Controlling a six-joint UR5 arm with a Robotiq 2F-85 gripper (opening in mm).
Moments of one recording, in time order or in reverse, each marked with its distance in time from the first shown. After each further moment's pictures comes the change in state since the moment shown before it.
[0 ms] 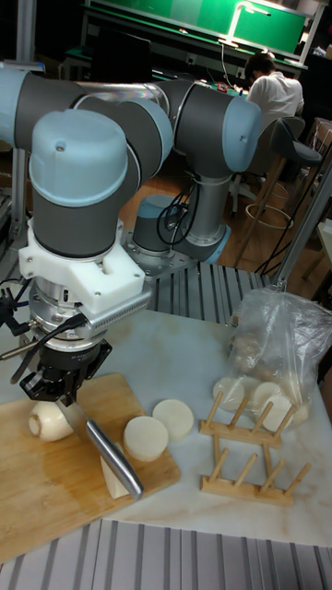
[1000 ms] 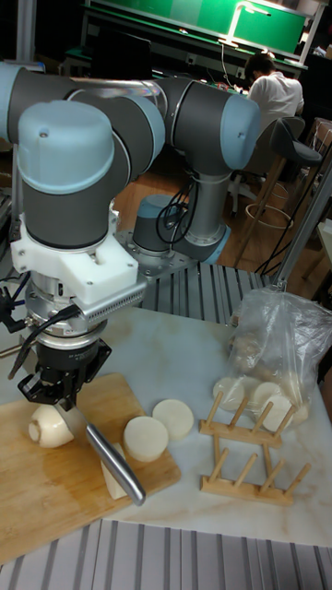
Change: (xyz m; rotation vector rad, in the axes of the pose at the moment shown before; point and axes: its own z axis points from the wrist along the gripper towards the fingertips) arm -0.012 0.000 -0.004 -0.011 -0.075 0.006
